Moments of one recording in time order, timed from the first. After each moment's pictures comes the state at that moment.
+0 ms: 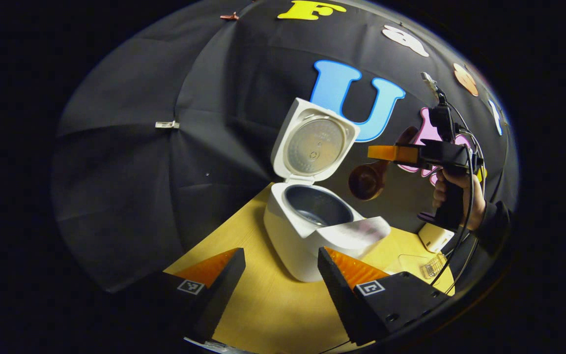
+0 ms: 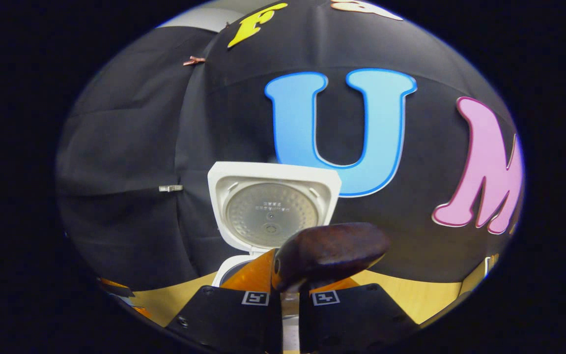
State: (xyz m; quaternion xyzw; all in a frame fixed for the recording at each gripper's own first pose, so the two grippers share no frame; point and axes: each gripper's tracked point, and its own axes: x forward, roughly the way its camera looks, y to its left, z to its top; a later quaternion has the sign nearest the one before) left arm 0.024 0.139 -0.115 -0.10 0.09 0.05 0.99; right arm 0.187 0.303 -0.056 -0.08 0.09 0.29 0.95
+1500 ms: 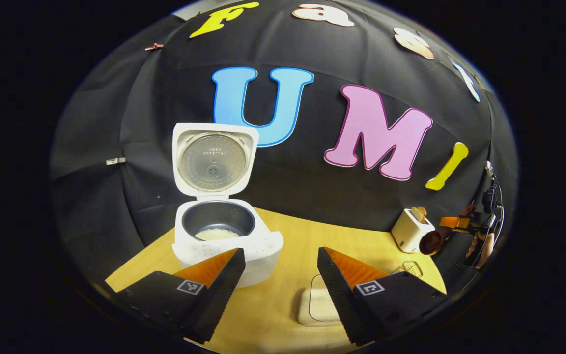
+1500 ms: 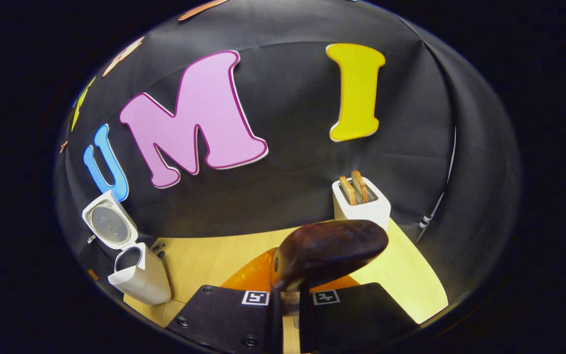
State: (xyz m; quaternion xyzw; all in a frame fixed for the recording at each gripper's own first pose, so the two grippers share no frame) left arm 0.072 -0.100 -0.066 -0.01 0.09 0.05 0.99; right arm 0.184 -0.265 -0.122 0.10 0.19 -0.03 0.98
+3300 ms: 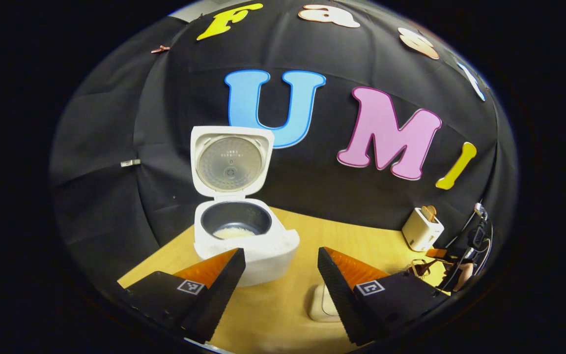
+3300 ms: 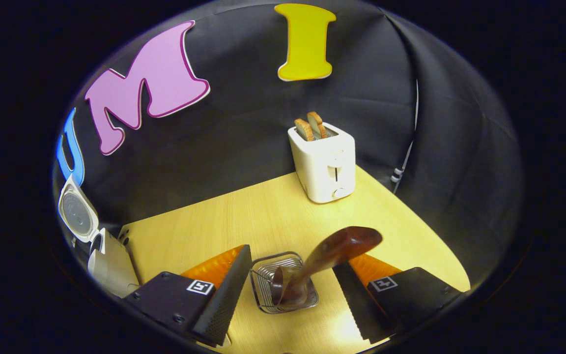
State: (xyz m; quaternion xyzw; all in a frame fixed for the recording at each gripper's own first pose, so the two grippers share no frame) left arm 0.070 -0.058 -0.043 -0.01 0.08 0.07 0.99; right arm 0.149 -0.301 -0.233 0.11 0.25 -0.15 0.95
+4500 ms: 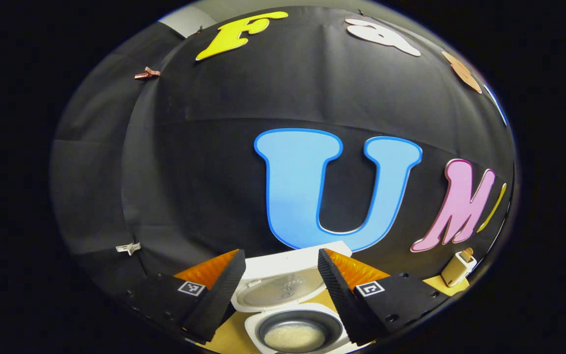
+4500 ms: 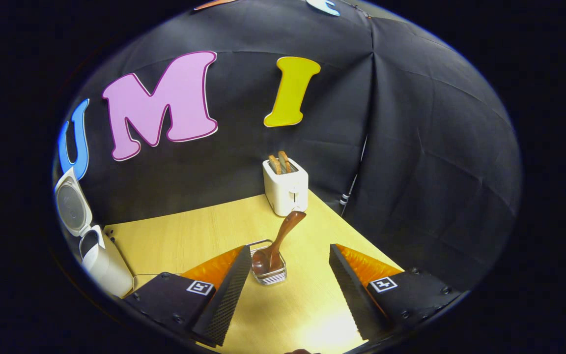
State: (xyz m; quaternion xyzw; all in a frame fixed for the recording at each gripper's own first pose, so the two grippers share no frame) left arm 0.260 0.135 0.168 0.03 -0.04 0.09 0.99; right arm 0.028 -0.265 -0.132 0.04 0.21 -0.25 0.94
